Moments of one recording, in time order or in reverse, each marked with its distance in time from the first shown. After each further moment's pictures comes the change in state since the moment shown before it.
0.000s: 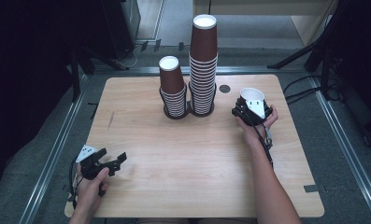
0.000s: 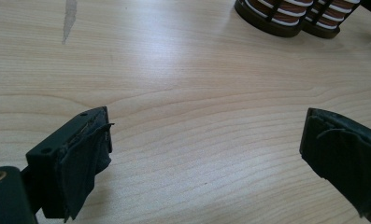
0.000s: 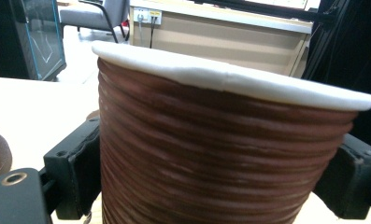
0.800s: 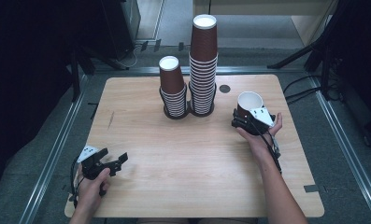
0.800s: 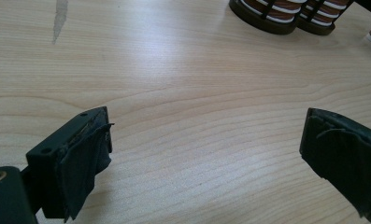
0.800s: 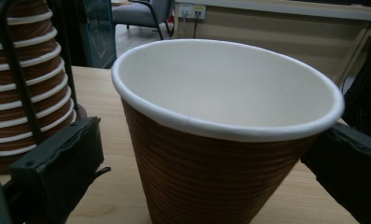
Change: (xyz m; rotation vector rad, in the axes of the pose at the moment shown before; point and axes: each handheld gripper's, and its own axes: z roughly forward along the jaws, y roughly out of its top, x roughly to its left) left arm -0.002 -0.001 0.002 0.003 -0.012 0.017; right arm -0.014 -0.004 -0.037 0.024 0.204 0.024
